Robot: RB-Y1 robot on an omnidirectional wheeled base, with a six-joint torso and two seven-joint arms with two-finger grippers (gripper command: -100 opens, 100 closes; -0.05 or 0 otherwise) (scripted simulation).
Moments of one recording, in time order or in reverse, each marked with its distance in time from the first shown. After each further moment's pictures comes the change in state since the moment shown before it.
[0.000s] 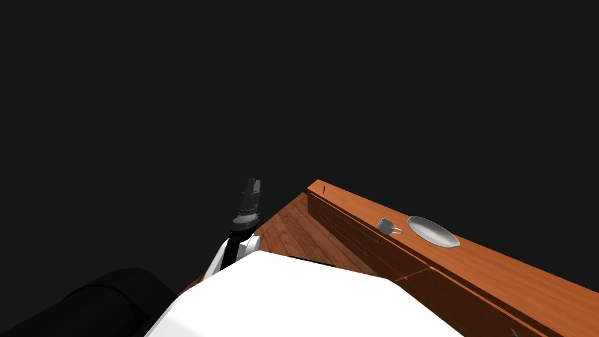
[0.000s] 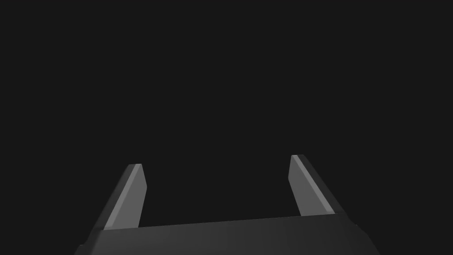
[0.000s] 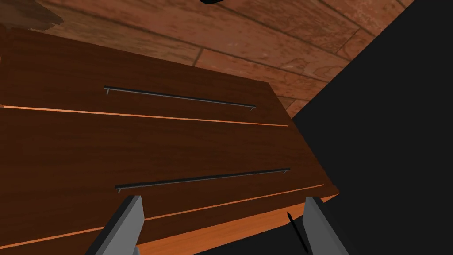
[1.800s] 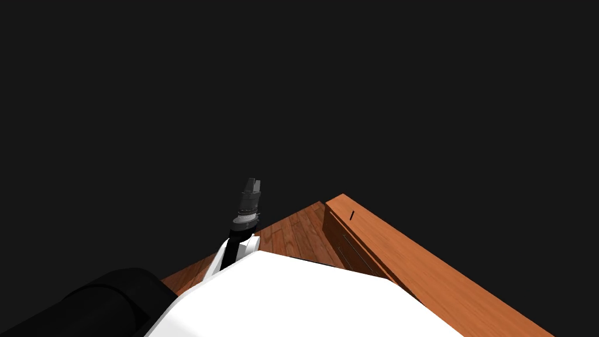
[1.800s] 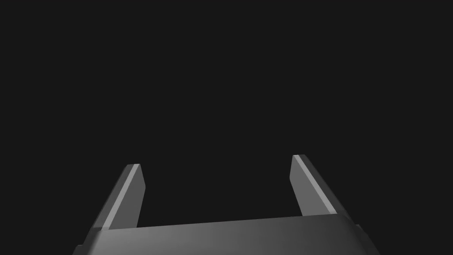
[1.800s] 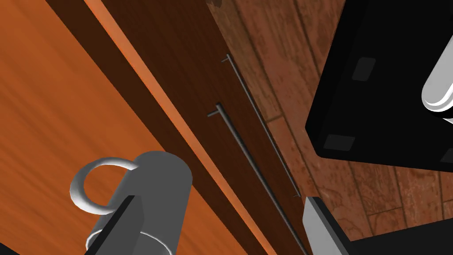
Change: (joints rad) left arm 0.000 0.000 0.000 0.000 0.000 0.000 0.000; right arm -0.139 -0.257 0.259 0.559 0.124 -0.144 0.034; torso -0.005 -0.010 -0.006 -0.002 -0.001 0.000
